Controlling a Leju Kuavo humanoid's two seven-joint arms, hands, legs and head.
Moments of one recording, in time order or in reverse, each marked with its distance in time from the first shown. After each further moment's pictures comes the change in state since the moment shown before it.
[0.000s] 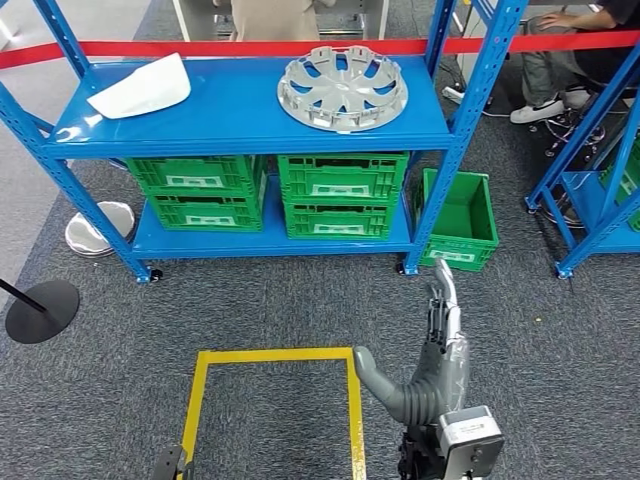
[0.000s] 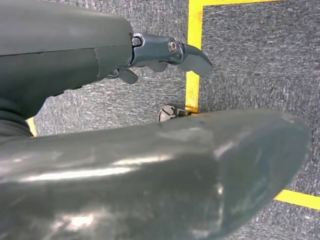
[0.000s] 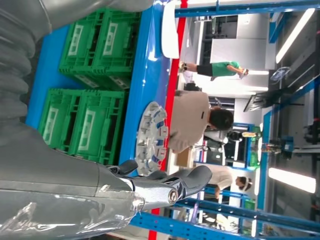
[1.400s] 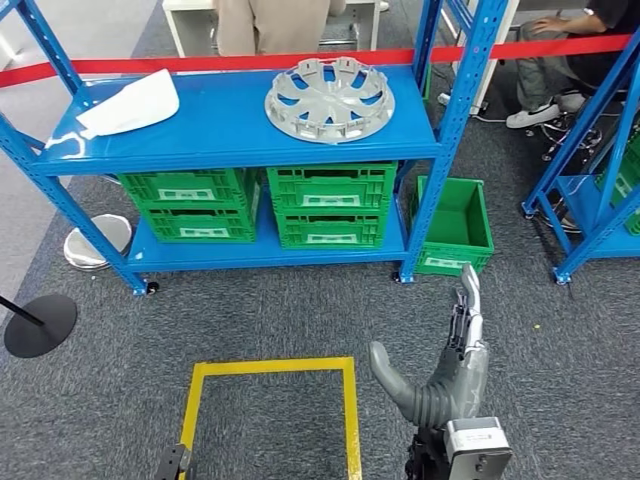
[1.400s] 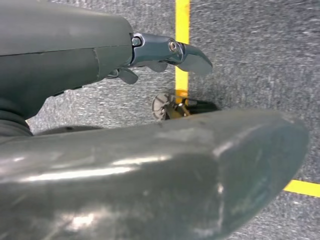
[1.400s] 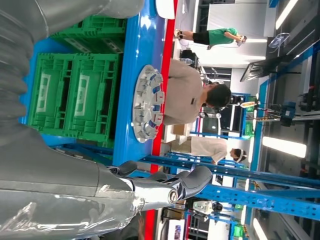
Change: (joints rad) left arm -0.002 0.001 0.002 0.000 -0.003 0.002 -0.001; right arm 0.023 0.011 -0.027 -0.001 0.053 -0.048 -0.013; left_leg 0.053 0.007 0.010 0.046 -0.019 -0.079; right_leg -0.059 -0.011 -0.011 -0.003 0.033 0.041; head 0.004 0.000
